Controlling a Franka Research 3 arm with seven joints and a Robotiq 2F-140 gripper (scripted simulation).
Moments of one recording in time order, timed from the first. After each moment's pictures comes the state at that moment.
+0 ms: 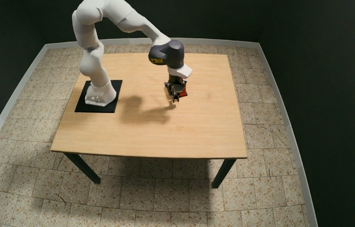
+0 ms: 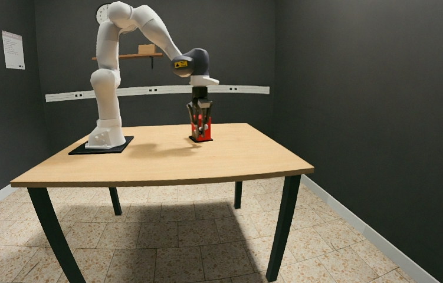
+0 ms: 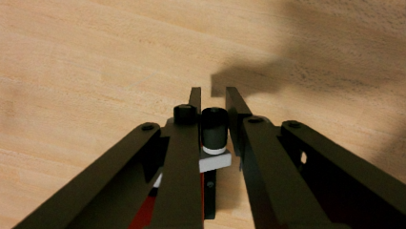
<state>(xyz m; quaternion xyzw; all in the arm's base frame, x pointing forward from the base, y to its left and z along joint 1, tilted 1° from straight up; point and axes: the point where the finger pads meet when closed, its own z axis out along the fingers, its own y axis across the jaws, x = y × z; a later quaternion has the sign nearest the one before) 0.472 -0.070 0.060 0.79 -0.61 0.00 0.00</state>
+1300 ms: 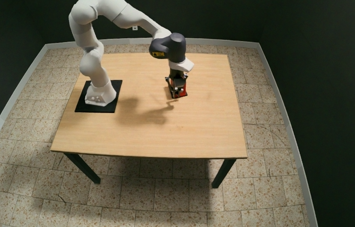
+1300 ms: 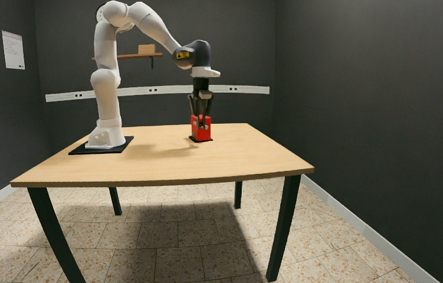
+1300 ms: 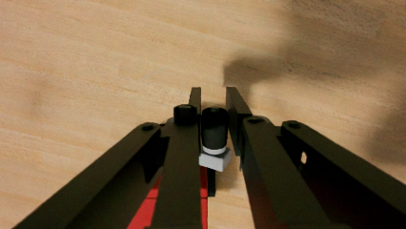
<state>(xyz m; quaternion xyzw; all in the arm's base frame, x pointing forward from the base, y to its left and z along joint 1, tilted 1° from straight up) 0.476 -0.069 0.100 0.79 -0.61 -0.01 0.00</state>
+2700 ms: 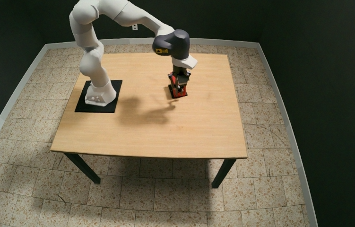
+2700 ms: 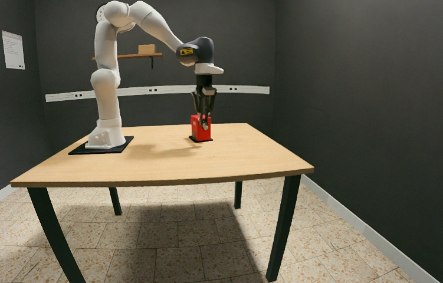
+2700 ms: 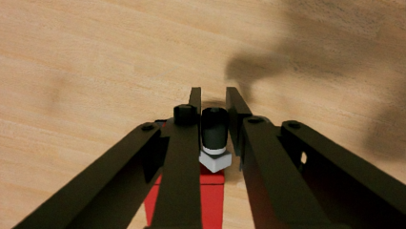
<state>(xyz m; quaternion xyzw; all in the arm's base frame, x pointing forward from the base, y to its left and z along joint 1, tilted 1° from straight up) 0.492 -0.065 0.117 0.79 -0.61 -0.01 0.01</state>
